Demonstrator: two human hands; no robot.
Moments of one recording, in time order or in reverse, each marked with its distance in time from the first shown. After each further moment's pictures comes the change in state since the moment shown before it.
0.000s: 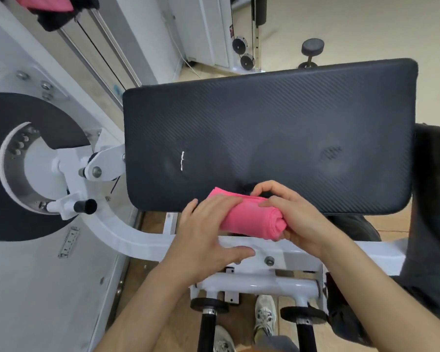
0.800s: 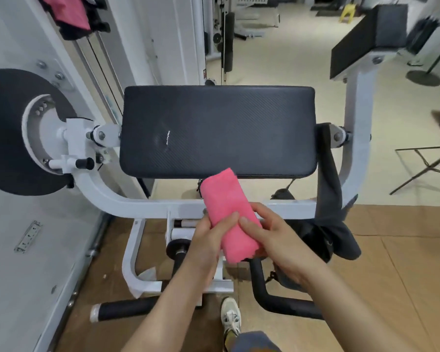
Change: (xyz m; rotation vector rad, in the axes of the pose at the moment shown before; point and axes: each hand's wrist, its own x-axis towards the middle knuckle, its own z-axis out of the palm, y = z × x) left_hand -0.153 0.112 0.054 -1.425 0.066 -0.483; right_hand -0.207 0.086 0.058 -0.130 0.129 -0.210
